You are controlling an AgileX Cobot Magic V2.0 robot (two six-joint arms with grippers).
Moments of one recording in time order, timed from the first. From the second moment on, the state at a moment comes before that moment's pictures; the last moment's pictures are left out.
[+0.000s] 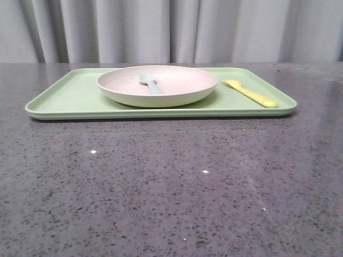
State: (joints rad) left arm -0.07 0.38 -0.51 -0.23 0.56 0.14; right arm 0.36 0.17 -0.47 -0.12 0.57 0.25
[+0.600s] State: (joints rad) left arm -0.13 0.19 -0.12 -0.19 0.05 0.14; right arm 0.36 0.17 -0.47 -0.12 0.56 0.25
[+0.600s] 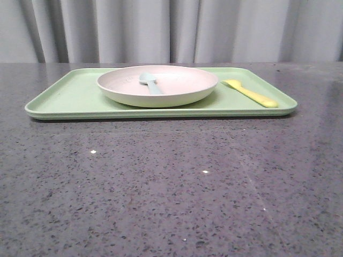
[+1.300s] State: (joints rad) left arm -0.05 0.00 0.00 -0.19 0.10 0.14; right arm 0.36 0.17 -0.47 -0.12 0.56 0.25
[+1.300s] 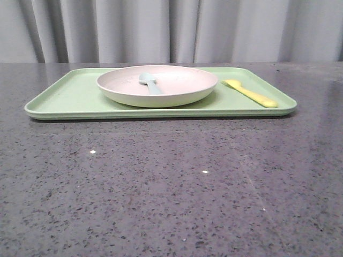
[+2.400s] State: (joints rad) left arm -0.05 0.00 0.00 -0.19 0.10 0.14; right arm 0.36 0.17 -0.47 -0.13 0.56 0.25
